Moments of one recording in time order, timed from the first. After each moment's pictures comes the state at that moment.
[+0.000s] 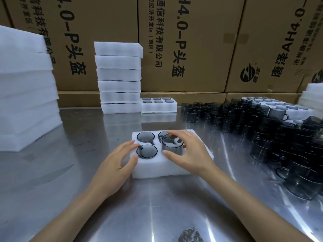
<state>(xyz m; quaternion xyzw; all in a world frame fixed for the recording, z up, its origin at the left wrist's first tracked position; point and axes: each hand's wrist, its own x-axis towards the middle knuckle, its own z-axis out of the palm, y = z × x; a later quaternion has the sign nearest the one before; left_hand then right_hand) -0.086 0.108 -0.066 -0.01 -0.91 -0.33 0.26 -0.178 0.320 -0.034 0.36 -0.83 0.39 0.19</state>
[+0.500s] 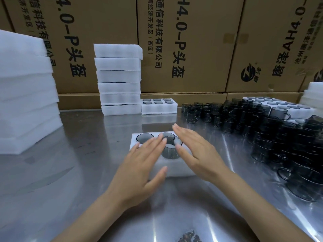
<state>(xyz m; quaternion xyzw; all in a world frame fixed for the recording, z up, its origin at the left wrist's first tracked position) -0.079 0.162 -0.047 -0.15 -0.93 -0.15 0.29 -0.176 0.342 -0.028 0.39 -0.86 0.27 0.19</state>
